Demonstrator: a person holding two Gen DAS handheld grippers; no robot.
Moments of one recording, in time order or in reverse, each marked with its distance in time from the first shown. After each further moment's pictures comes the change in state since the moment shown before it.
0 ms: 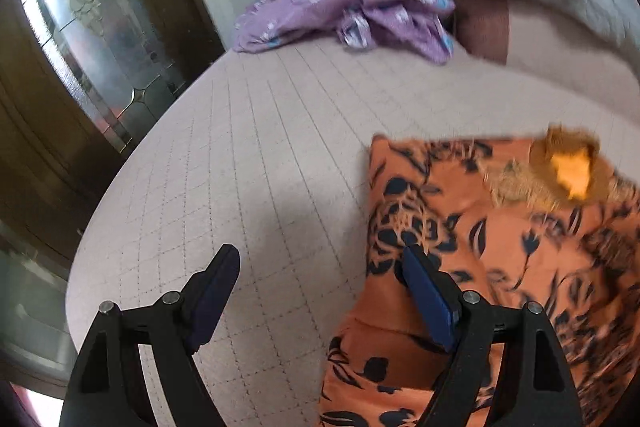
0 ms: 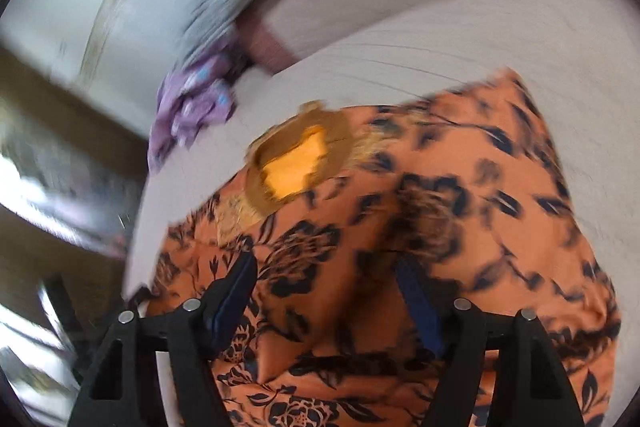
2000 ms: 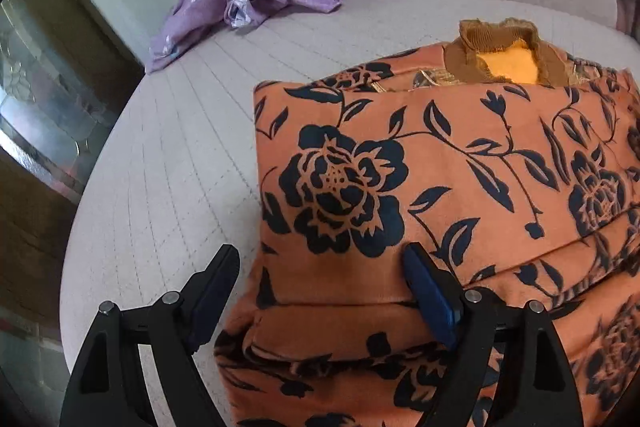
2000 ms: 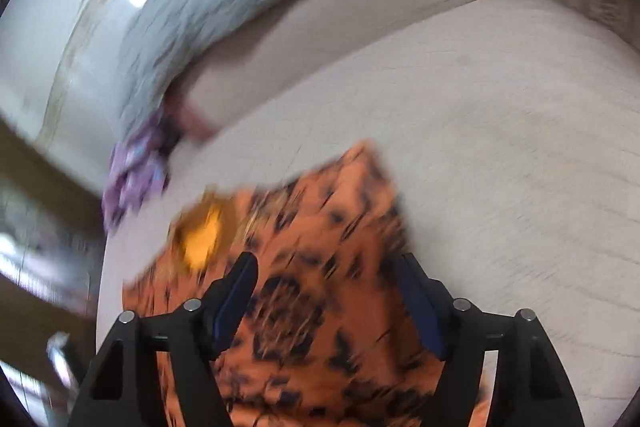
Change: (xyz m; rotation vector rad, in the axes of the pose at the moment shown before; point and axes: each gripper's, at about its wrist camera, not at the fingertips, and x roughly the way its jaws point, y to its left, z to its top) left arm 0.026 -0.073 -0.014 0.289 -0.007 -0.062; right arm -0.016 -0.104 0.020 0.187 -0.036 -0.088
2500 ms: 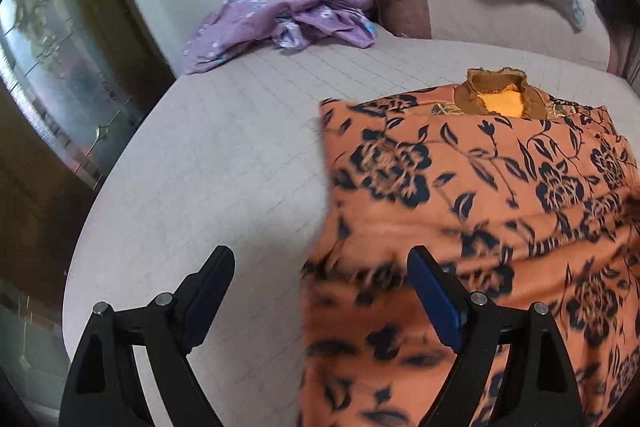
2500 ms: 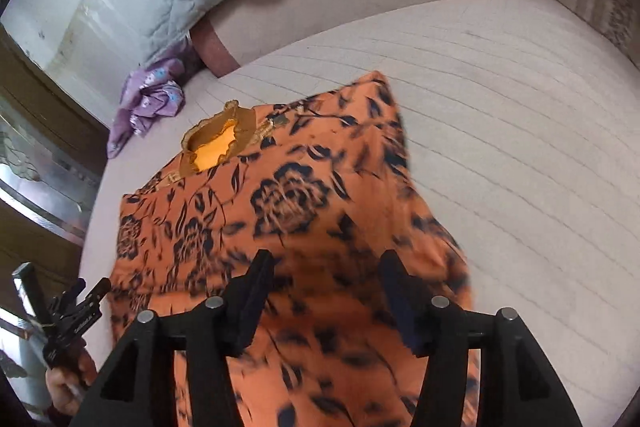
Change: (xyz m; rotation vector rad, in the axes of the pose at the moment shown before) left arm -0.061 0.057 -0.045 -0.124 -0.082 -0.047; right arm -0.075 -0.033 -0.065 -0.069 0.021 -0.013
